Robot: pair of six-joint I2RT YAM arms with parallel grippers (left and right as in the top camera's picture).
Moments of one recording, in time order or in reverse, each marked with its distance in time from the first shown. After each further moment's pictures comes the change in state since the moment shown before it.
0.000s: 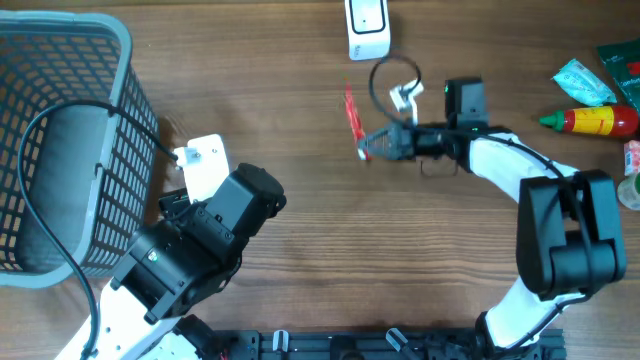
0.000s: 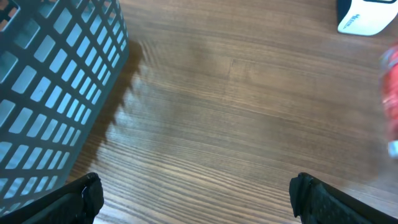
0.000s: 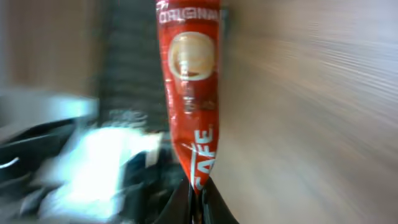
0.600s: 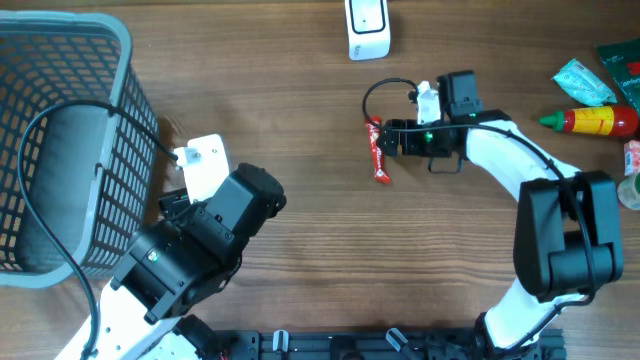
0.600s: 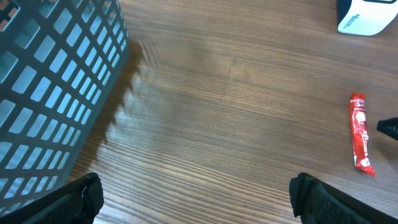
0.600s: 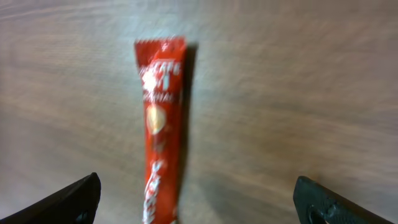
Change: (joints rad) left arm 0.000 0.000 0.000 0.000 0.000 0.000; right arm 0.042 -0.003 0.126 -0.284 0.846 -0.172
